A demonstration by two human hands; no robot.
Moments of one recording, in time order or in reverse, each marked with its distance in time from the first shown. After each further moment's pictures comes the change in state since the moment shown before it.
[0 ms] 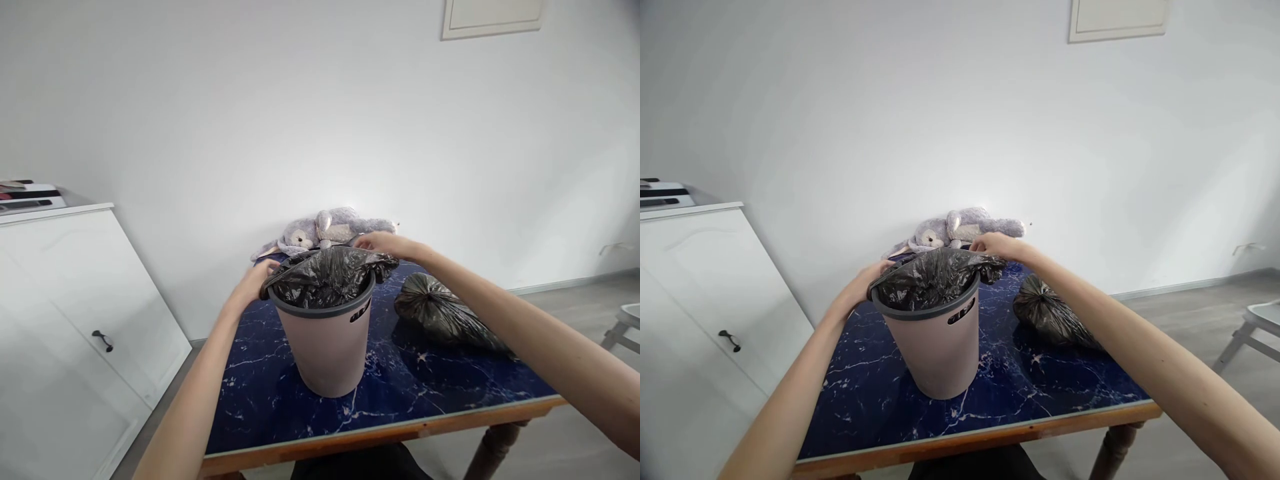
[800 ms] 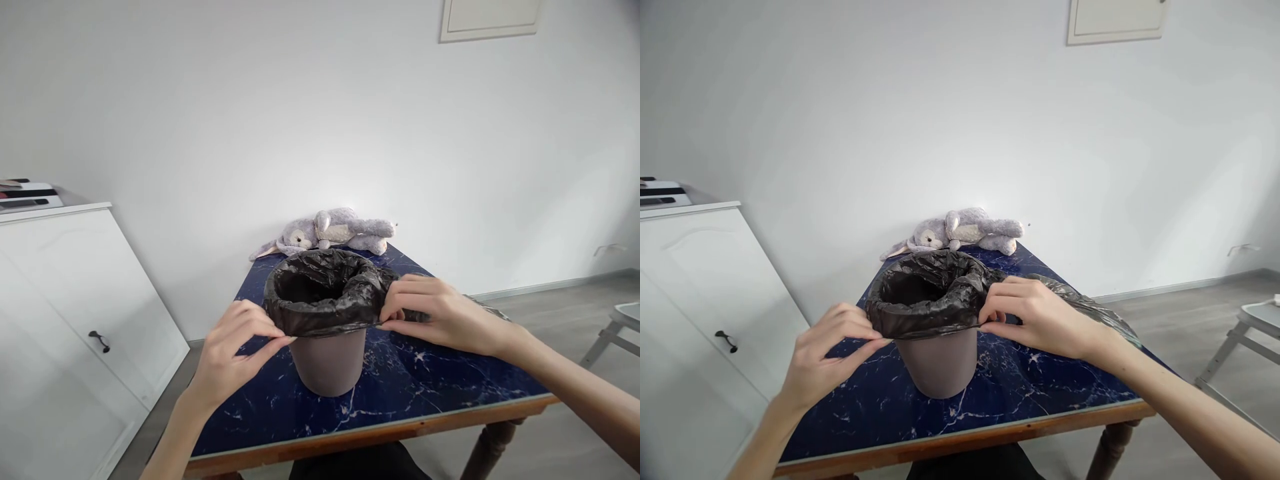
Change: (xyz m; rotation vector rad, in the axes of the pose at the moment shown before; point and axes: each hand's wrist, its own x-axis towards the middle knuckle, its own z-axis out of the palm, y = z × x) left_hand -0.121 0.042 -0.018 0.017 0.098 0.623; right_hand -0.135 -0.043 0.007 0.147 0.103 -0.420
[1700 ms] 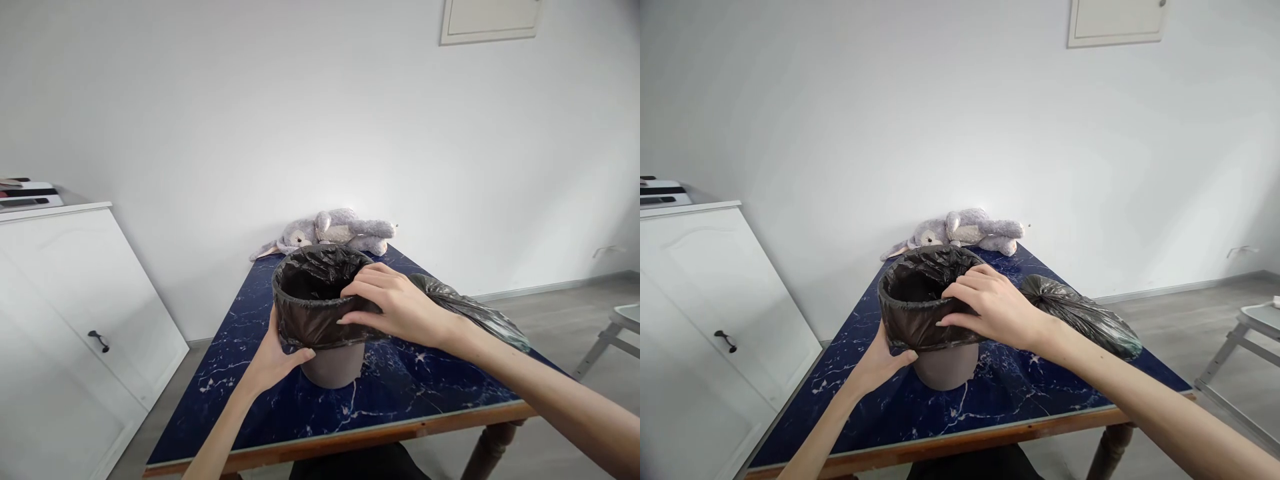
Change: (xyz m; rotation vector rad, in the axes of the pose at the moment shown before) left_hand -0.055 -0.039 0.081 -0.398 -0.255 -0.830; right_hand 0.046 -0.003 0.036 -0.201 0.147 -0.126
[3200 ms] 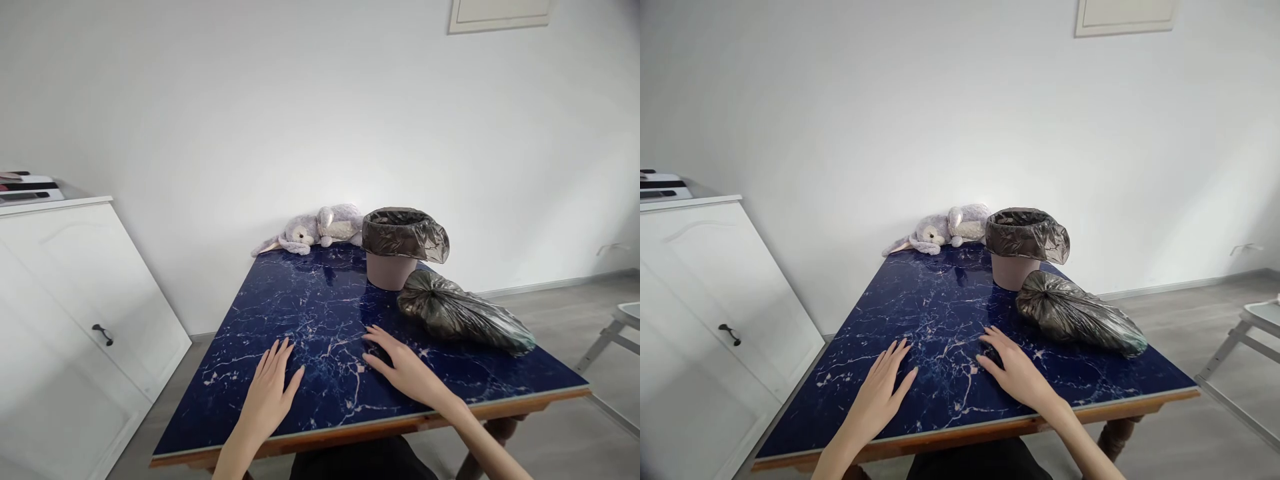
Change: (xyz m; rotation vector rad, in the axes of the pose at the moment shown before) left_hand -0.059 -0.075 0.024 0.576 0.007 -0.013; right_hand -0.138 -0.013 0.132 0.322 -0.178 0.767
